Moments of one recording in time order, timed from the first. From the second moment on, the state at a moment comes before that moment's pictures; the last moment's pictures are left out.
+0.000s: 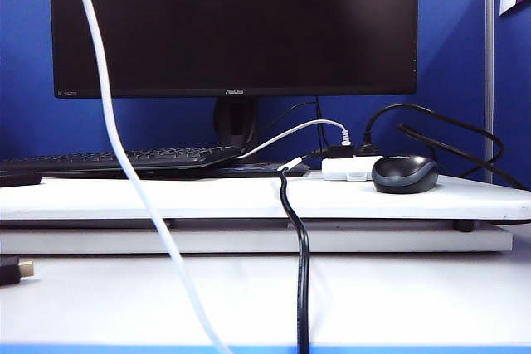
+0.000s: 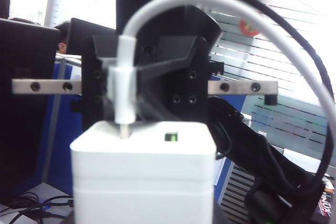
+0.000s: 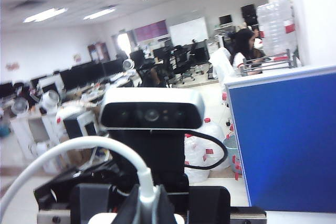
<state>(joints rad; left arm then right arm) -0.30 0.95 1.32 0.04 0.89 -0.49 0.73 1.86 2.35 -0.10 -1.13 0.55</state>
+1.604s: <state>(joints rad) -0.31 0.93 1.30 -0.01 0.81 -0.46 0.70 1.81 2.36 -0.43 -1.11 0.29</state>
